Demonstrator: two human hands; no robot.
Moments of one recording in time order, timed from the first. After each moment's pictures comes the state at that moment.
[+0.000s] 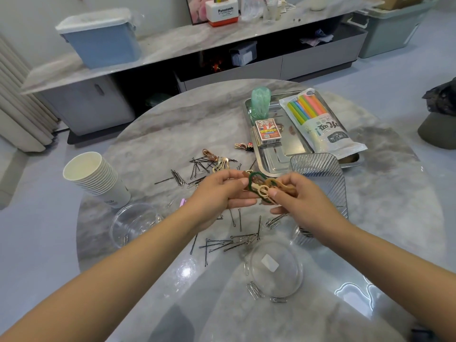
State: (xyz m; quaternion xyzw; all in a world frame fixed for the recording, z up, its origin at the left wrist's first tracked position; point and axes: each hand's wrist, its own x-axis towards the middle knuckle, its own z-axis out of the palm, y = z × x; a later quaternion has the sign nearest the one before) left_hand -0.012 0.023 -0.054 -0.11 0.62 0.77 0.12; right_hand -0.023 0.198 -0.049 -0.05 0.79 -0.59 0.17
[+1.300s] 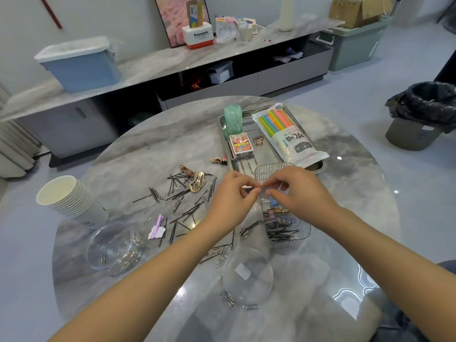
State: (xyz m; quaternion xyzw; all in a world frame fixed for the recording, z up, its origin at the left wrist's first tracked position) left_hand -0.035 0.101 -0.058 0.03 0.91 0.42 -0.05; right_hand -0.056 0.257 -0.027 -0.21 0.93 -0.29 0.01
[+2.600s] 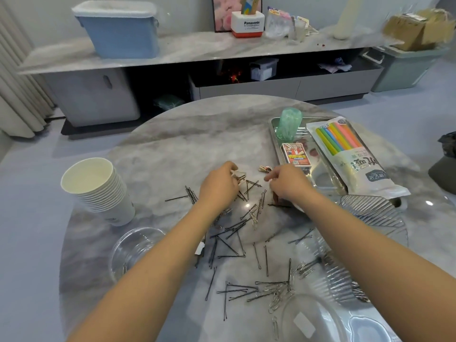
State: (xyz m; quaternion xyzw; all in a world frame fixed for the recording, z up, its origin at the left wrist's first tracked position) left_hand -0.114 -0.056 -0.114 -0.13 0.94 0.31 -0.06; right_hand -0.162 0.091 -0.082 -0.08 0.96 -0.23 0.15
